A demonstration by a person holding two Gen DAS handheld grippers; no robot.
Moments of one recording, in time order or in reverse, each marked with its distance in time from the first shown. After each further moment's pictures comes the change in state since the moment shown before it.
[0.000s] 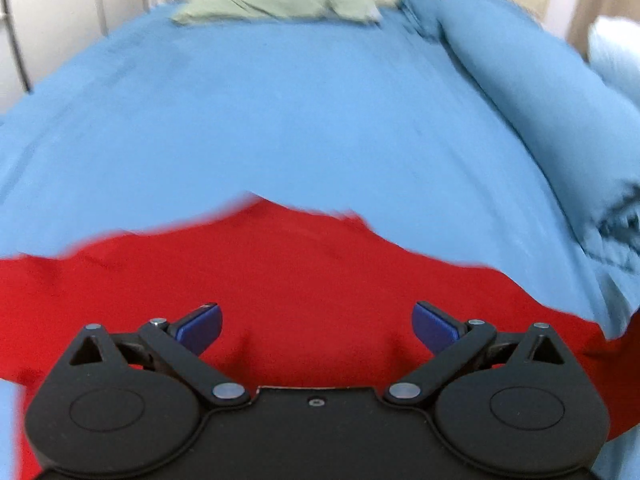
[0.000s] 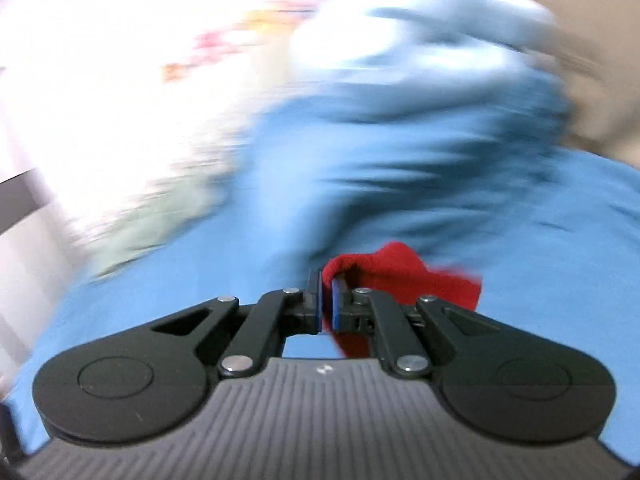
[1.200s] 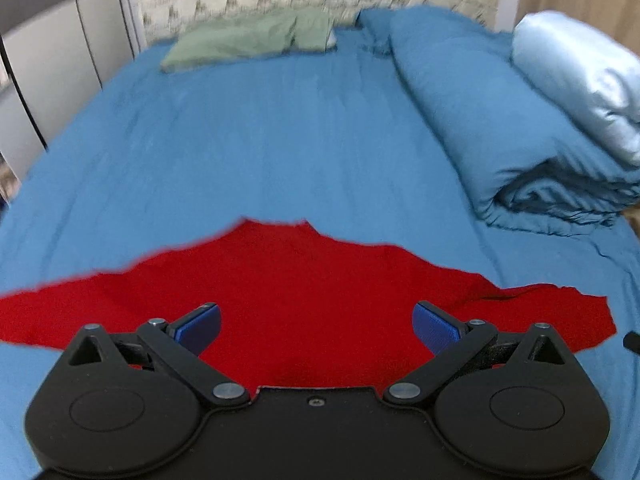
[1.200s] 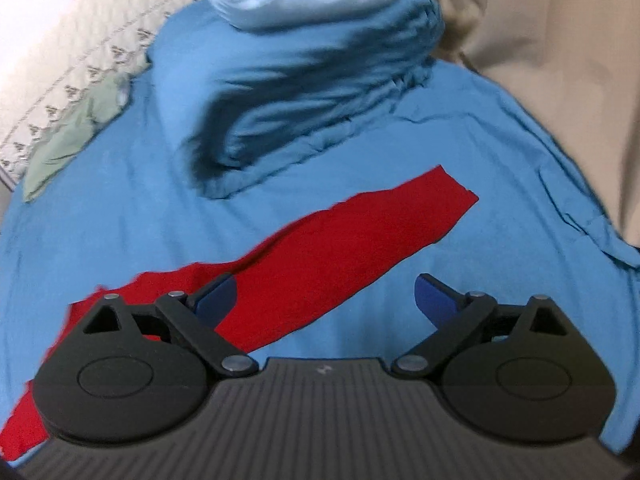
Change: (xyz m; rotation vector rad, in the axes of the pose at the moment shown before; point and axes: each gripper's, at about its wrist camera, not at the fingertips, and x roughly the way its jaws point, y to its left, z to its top) left arm -0.137 -0.084 -0.021 0.087 0.070 -0.024; right arm -0.108 -0.117 0.010 0.139 0.388 -0.447
